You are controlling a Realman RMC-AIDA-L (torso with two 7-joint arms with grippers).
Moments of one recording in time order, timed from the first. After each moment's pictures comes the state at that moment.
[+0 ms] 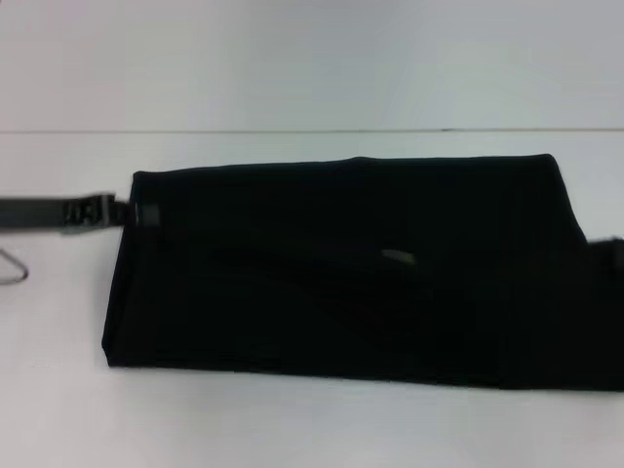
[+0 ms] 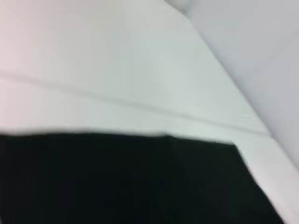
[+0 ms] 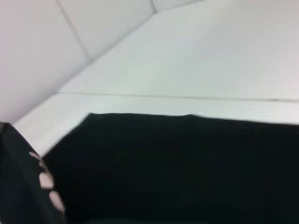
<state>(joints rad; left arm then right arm) -0.73 -1.93 0.24 0.59 2.47 1.51 -2.08 0.57 1.92 -0.19 -0.66 -2.42 -1.59 1.64</state>
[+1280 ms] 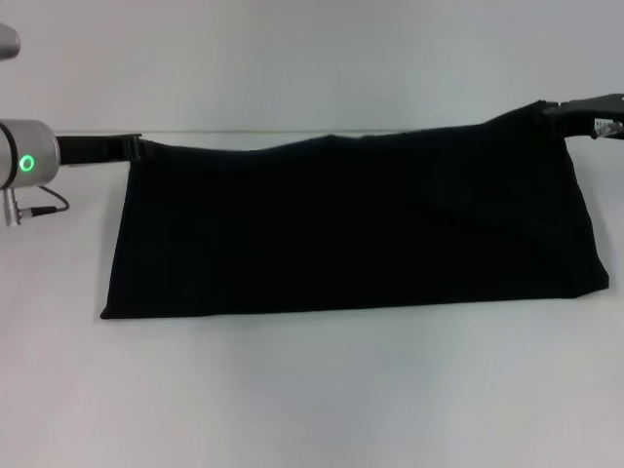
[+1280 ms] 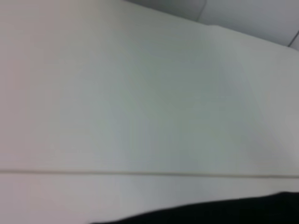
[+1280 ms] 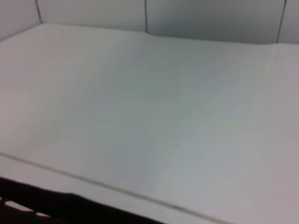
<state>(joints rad) -0.86 -1.99 0.39 0.50 2.46 0.88 -2.09 0.91 1.98 -0.40 -0.44 -2.40 -0.74 1.70</state>
